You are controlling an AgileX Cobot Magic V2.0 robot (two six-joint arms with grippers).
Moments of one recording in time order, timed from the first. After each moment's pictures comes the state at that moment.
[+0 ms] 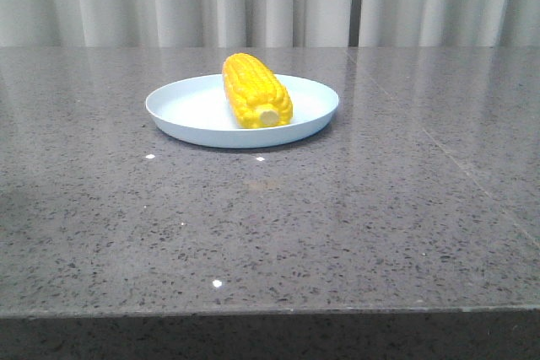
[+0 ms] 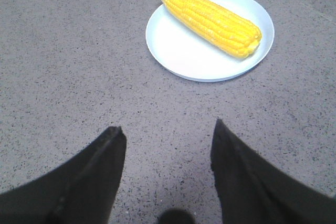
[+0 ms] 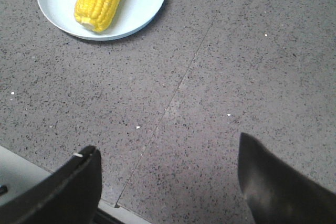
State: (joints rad) left arm -0.35 0.74 -0.86 -0.18 0.80 0.37; right arm 0.55 0.70 -0.94 -0.11 1.00 0.16
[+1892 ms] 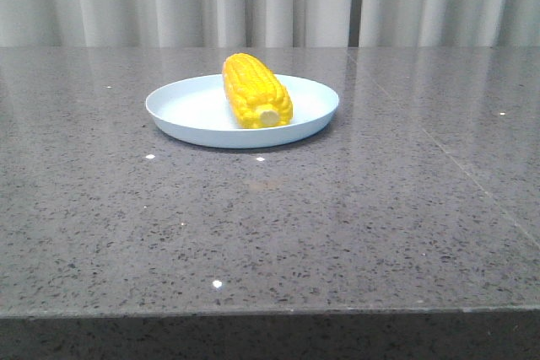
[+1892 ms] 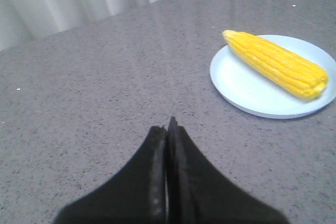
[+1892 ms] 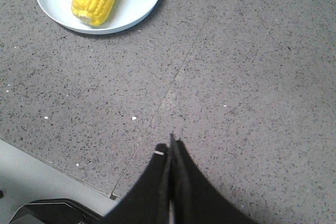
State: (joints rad) left arm -0.18 0.53 -0.68 -0.17 0.58 0.37; right arm 0.55 0.63 -0.88 -0.11 0.99 0.16
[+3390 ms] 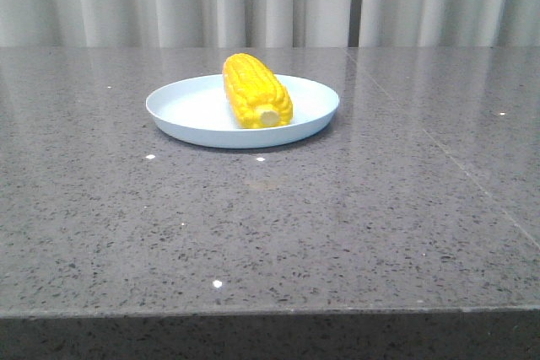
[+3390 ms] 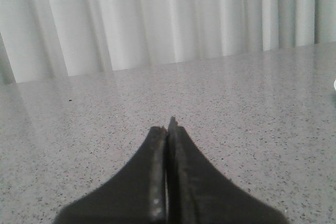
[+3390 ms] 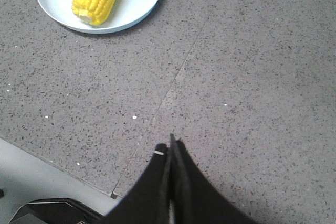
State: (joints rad) left arm 0.03 0.00 0.00 -0.12 0.03 0.30; right arm 0.55 0.63 -0.88 -0.12 1.00 0.16
